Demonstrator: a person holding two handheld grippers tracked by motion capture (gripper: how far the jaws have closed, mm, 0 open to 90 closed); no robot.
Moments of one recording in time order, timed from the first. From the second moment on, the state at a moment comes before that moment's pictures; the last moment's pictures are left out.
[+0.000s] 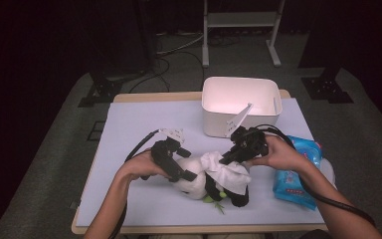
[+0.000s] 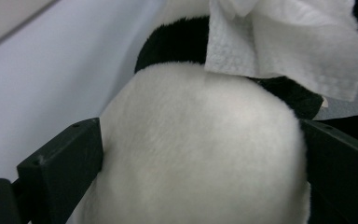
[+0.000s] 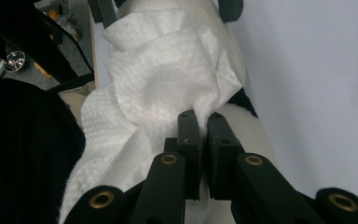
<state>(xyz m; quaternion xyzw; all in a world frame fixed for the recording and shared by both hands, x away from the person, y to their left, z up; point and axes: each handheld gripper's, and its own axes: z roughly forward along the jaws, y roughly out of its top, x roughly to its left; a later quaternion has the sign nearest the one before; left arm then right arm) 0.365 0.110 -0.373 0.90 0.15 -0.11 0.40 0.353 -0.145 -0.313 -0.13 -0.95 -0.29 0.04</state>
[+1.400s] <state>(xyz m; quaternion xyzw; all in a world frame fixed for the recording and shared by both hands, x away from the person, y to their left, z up) 0.370 0.113 -0.355 0.89 0.14 -0.04 0.42 0.378 -0.156 -0.308 -0.16 -0.94 -0.30 0.03</state>
